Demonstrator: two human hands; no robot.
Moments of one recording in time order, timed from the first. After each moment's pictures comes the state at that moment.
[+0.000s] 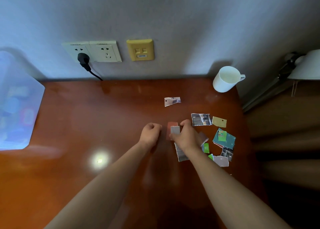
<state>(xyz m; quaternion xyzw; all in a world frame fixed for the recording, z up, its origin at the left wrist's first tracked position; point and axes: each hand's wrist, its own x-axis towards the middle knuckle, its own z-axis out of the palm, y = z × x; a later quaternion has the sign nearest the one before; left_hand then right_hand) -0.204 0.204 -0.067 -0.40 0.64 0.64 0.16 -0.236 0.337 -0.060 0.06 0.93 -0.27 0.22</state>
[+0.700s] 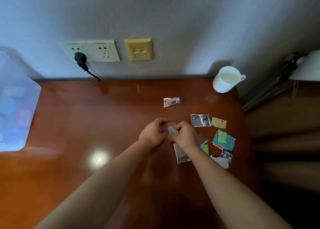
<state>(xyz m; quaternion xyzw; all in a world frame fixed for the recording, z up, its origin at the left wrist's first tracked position) -0.220 0.200 -0.070 -0.15 0.87 0.44 0.18 -0.245 0.338 -0.061 0.03 0.93 -0.27 0.25</state>
